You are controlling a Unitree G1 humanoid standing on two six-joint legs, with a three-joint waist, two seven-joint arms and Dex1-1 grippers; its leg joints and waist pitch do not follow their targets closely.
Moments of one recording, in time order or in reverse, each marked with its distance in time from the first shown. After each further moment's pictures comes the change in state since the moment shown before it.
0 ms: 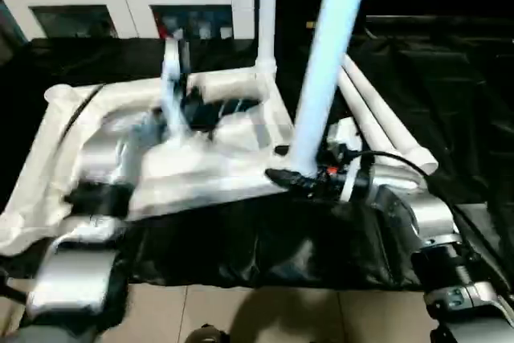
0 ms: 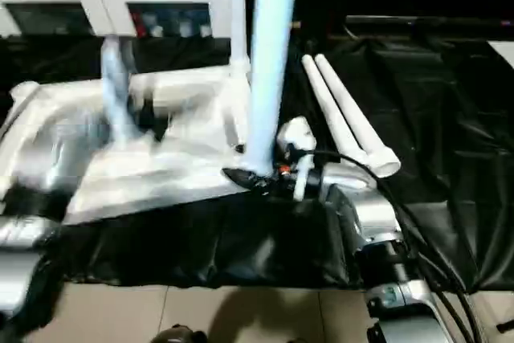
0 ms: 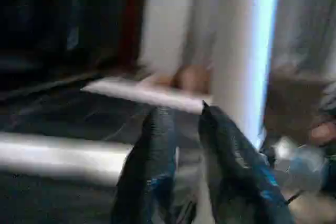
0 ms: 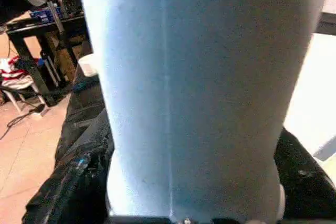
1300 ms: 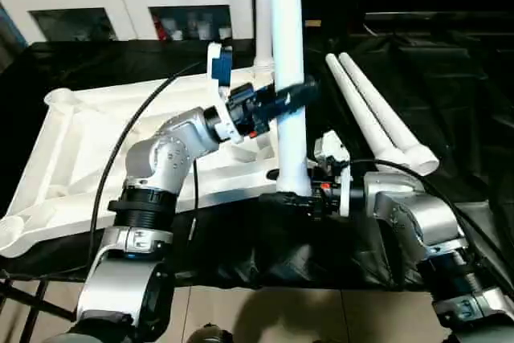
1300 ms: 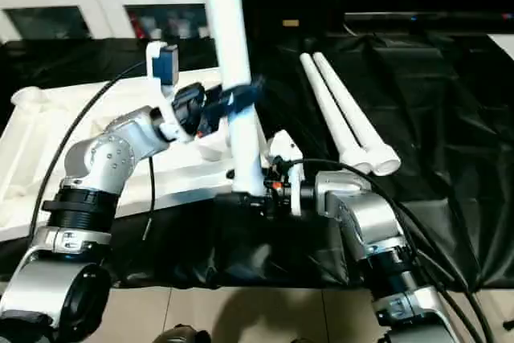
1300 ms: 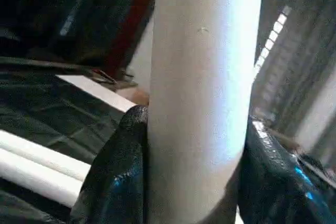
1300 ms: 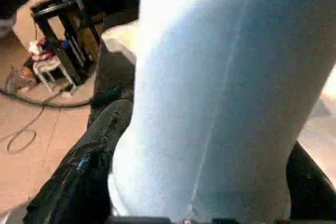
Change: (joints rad) left arm 0.046 -0.157 0.032 -0.154 -0.131 0.269 0.320; right arm 0.019 -0.034 0.069 -0.108 0.001 0.173 -0.012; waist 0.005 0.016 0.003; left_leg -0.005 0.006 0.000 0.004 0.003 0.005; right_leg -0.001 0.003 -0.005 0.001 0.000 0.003
